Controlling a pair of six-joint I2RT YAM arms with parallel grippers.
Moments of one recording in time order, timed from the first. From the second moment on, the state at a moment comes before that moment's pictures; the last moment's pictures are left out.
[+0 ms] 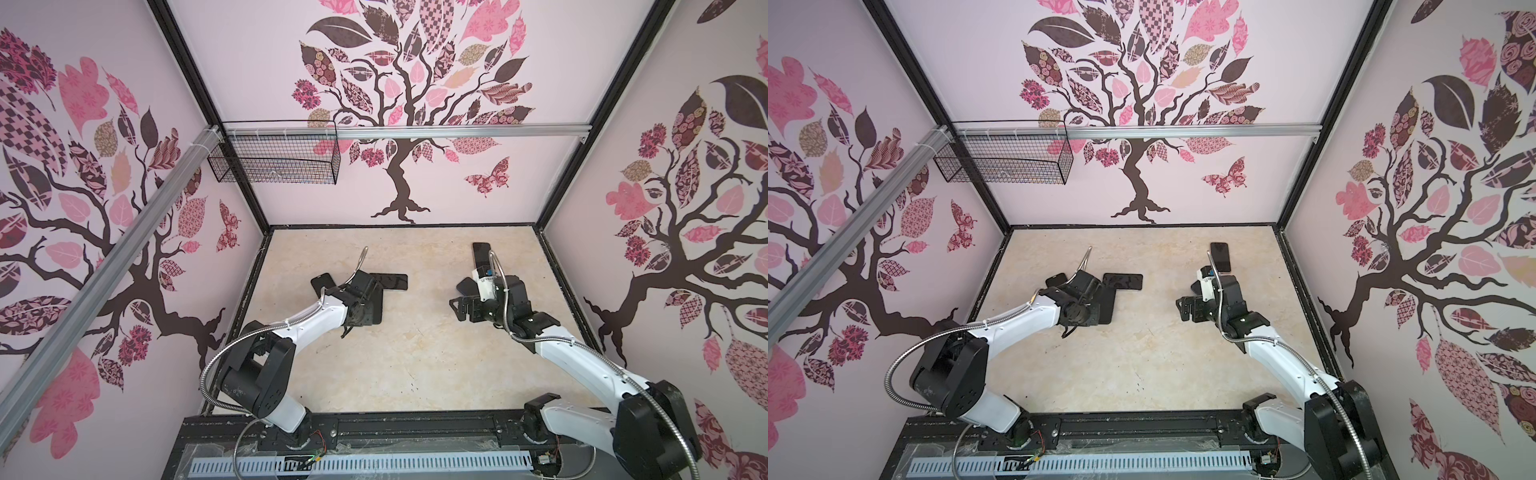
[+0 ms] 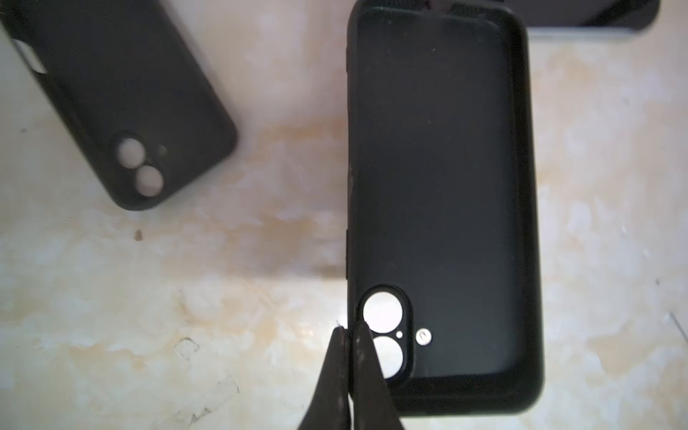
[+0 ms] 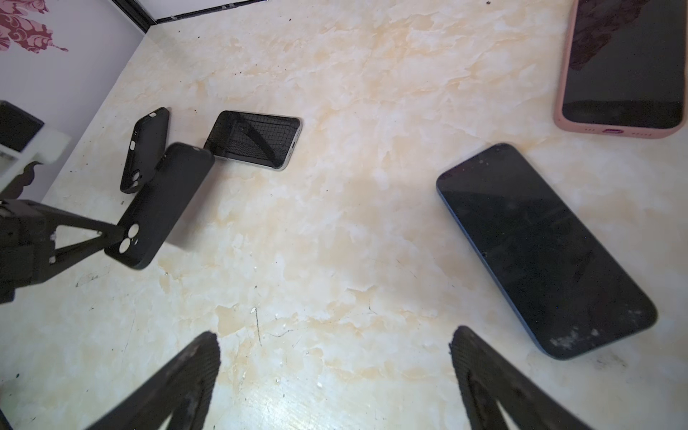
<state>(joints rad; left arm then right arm) -0.55 1.57 0.98 -0.64 -0.17 -0.41 0.35 1.15 0.65 -0.15 -0.20 0.27</state>
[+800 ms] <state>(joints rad) -0.81 1.69 0.99 -0.61 0.03 -0.13 0.35 1.19 0.65 -0.19 -0.06 0.34</state>
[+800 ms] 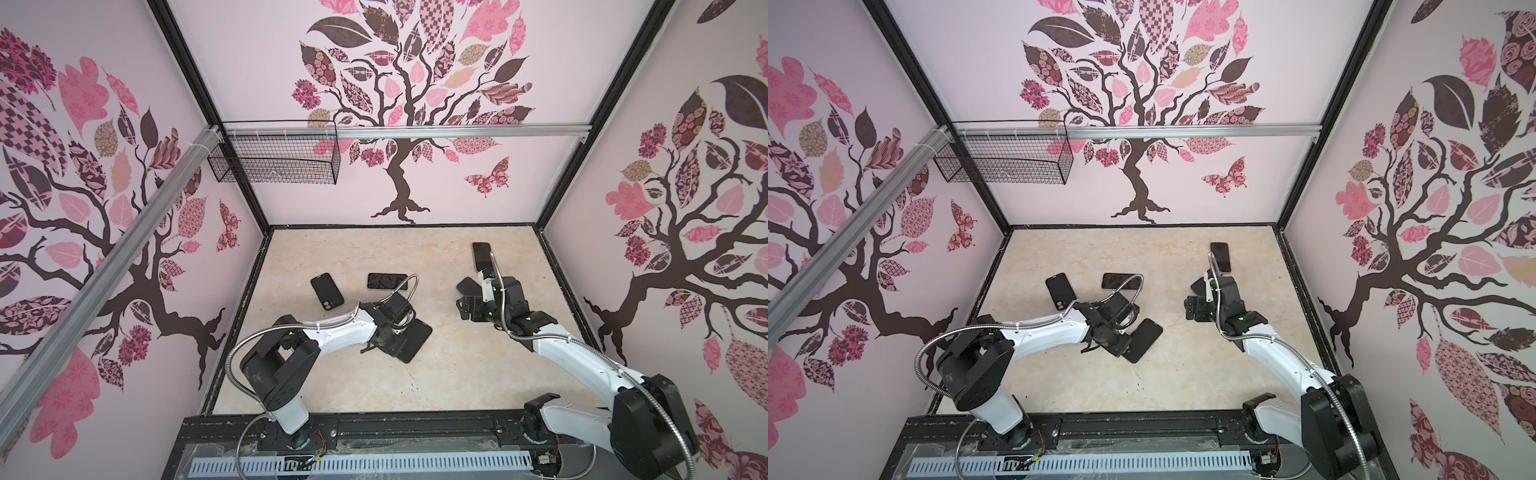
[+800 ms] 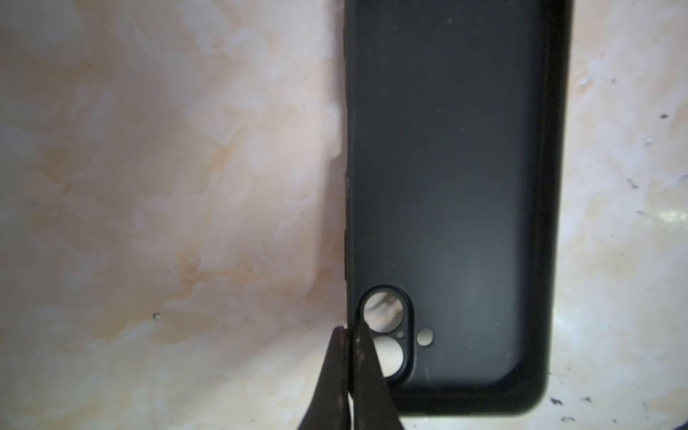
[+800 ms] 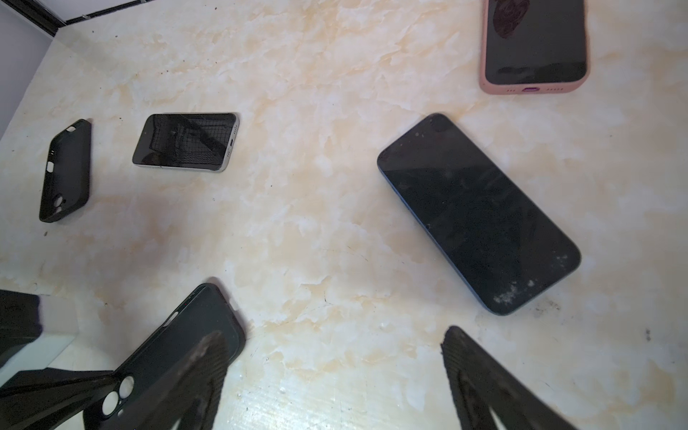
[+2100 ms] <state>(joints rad) -0.48 1.00 0.67 -0.55 -0.13 -0.54 0.58 1.63 0.96 -0.34 -0.24 0.19</state>
